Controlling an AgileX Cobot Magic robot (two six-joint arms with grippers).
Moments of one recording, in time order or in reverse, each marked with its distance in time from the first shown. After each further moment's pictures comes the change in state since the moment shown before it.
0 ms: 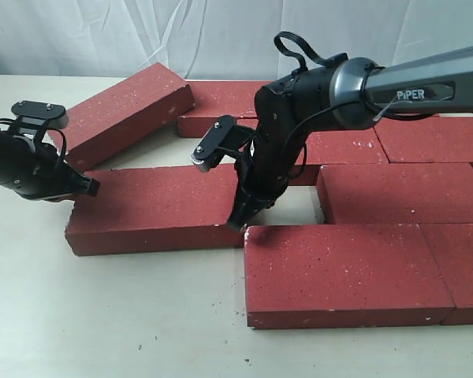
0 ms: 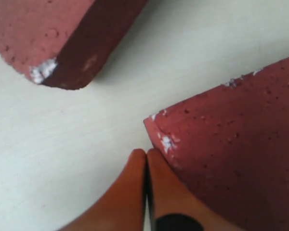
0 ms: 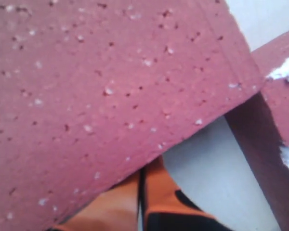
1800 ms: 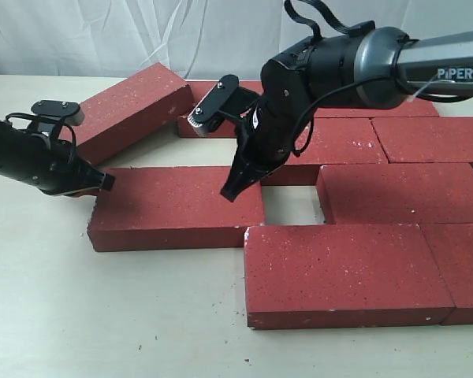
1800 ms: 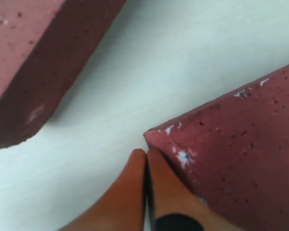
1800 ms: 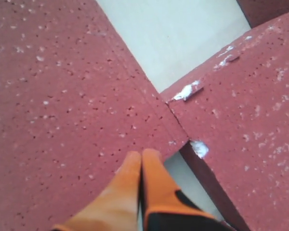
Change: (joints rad) left arm -0.004 0.084 -0.058 -0.261 0.072 0.262; right arm 0.008 -0.107 0.000 -0.110 -0.044 0.158
